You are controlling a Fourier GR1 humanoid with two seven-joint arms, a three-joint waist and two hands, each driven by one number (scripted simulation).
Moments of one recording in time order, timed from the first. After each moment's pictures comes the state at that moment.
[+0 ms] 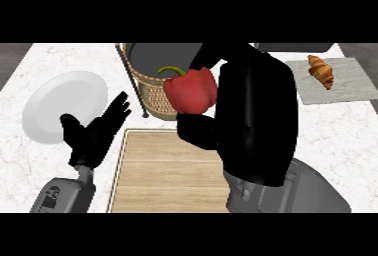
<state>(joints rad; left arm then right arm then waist) -0.18 0.18 -0.13 -1.47 0.19 0.02 0.23 -0.87 -0.04 0.45 -1.84 1.04 0.05 1.19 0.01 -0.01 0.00</state>
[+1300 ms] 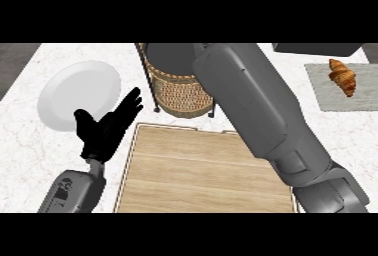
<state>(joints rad) -0.24 0.15 -0.15 -1.44 0.18 -0.03 0.21 -1.32 0.00 0.11 -0.84 0.67 -0.50 0.85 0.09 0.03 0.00</state>
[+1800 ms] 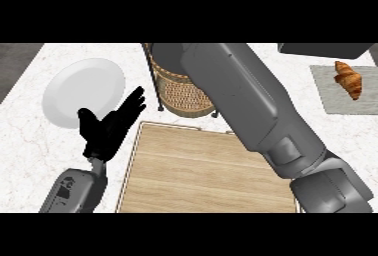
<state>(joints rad) -0.25 0.14 -0.16 -1.44 0.17 -0.04 0.22 -1.42 0.00 0.16 -0.64 0.47 -0.75 0.59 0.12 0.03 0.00</state>
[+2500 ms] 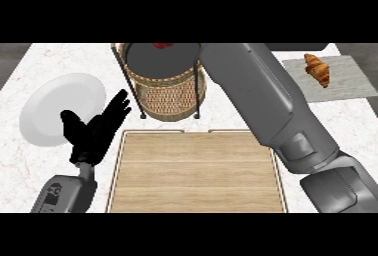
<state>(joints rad) -0.20 0.16 -0.10 -1.46 0.17 0.00 0.24 -1.38 -0.05 0.13 -0.64 0.47 -0.94 0.67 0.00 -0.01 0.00</state>
